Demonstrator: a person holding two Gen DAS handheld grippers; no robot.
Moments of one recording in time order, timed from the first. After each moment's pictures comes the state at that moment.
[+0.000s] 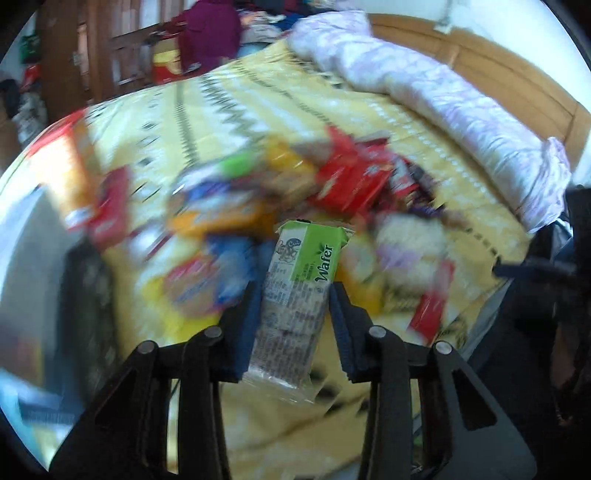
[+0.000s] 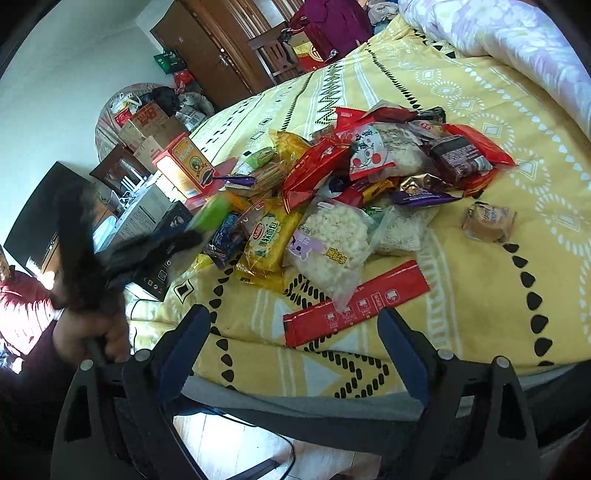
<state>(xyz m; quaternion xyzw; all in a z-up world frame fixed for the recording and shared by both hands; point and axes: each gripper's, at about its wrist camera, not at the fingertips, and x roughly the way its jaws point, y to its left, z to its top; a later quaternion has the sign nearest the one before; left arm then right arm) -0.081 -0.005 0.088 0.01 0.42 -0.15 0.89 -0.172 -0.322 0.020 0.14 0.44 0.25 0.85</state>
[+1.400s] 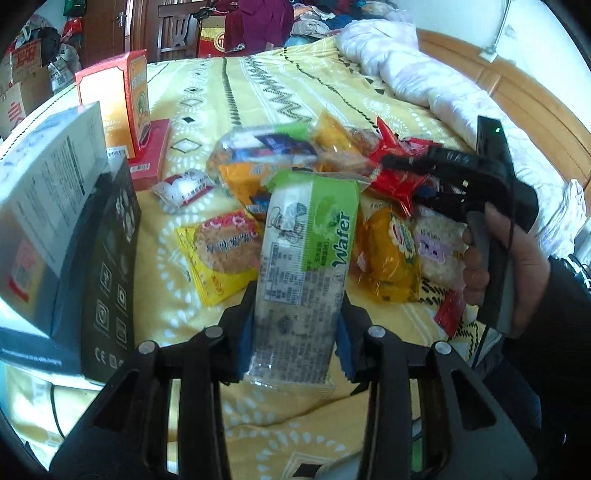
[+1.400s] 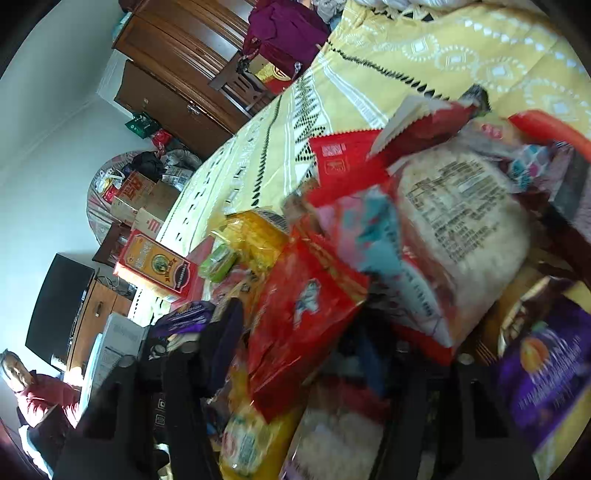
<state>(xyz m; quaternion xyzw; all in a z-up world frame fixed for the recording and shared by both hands) -0.080 0.023 0.068 -0.07 0.43 -0.11 0.89 0.011 -0.280 -0.041 0.29 0.42 0.22 0.83</state>
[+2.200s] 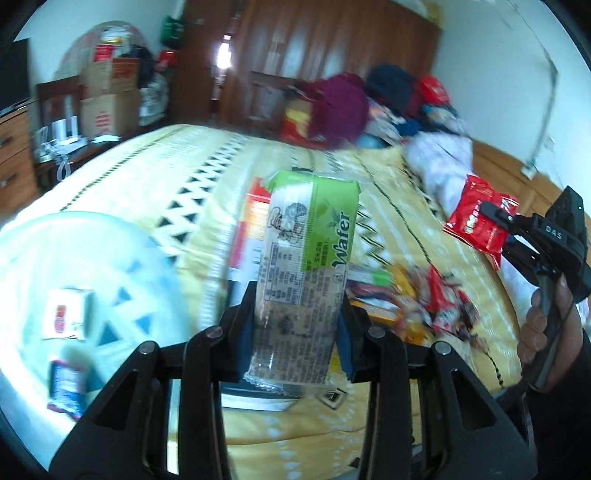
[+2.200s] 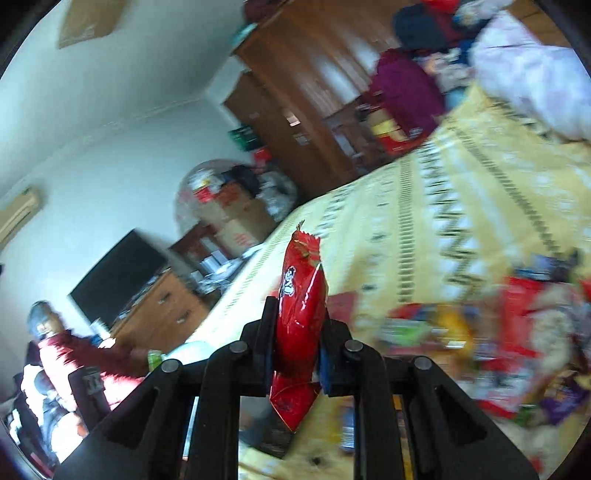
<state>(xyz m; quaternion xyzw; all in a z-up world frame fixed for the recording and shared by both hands) -0.155 0.171 0.199 -0.15 0.30 0.04 0.94 -0.058 -0.190 0.170 0.24 0.27 0.38 0.85</state>
